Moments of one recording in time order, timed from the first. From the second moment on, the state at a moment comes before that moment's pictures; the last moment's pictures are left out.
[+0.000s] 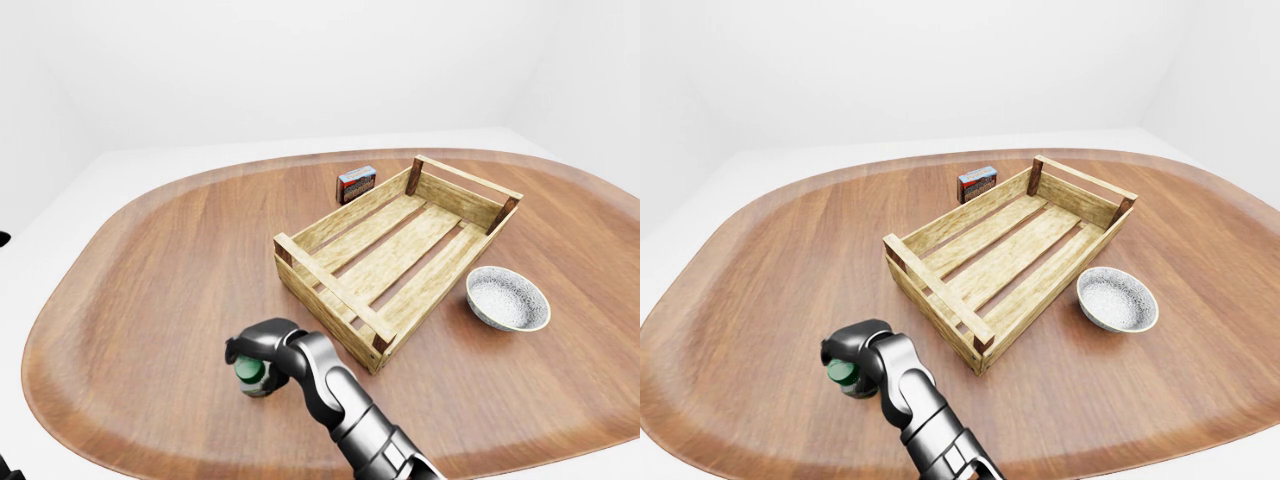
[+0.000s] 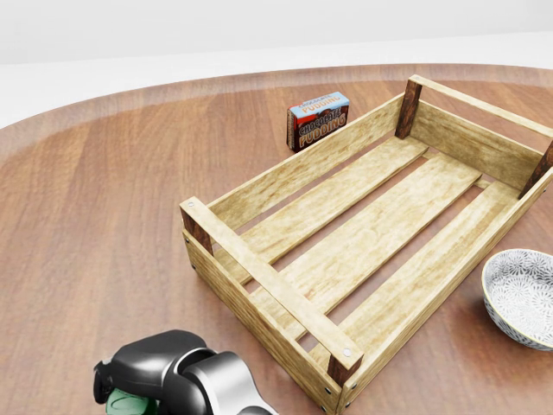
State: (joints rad) left arm -0.19 0.64 0.79 -0.08 -0.57 0.09 0.11; right arm -0.35 0.35 0.49 0.37 -1.24 0.09 0.70
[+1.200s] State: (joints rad) left arm -0.20 0.62 0.77 -0.06 -0.55 0.09 0.09; right arm -0.83 0.34 0.26 0.19 -1.19 0.09 0.70
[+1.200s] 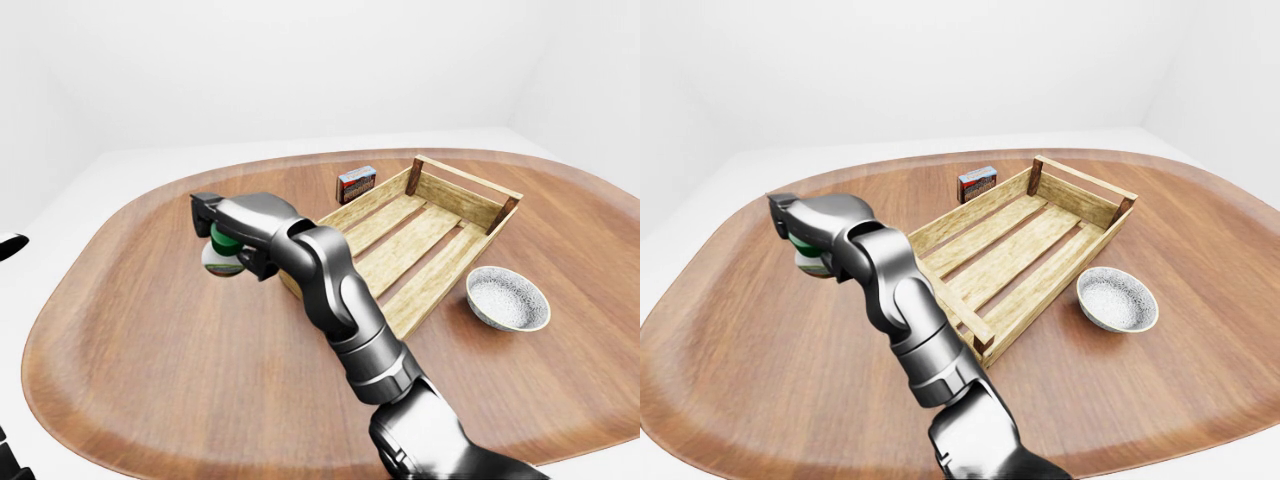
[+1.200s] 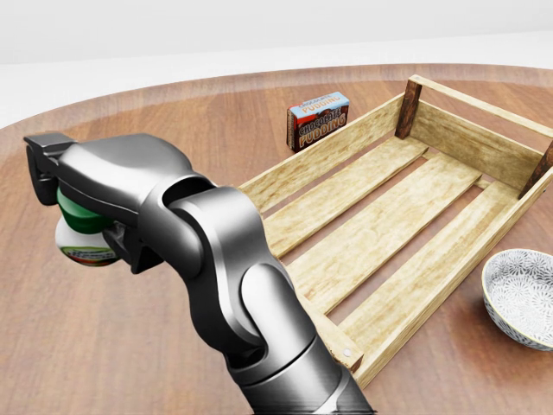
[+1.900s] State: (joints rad) left arm -0.20 0.62 0.76 -0.05 -0.54 0.09 0.09; right arm -1.23 0.00 0.09 0.43 -0.92 0.09 0.70
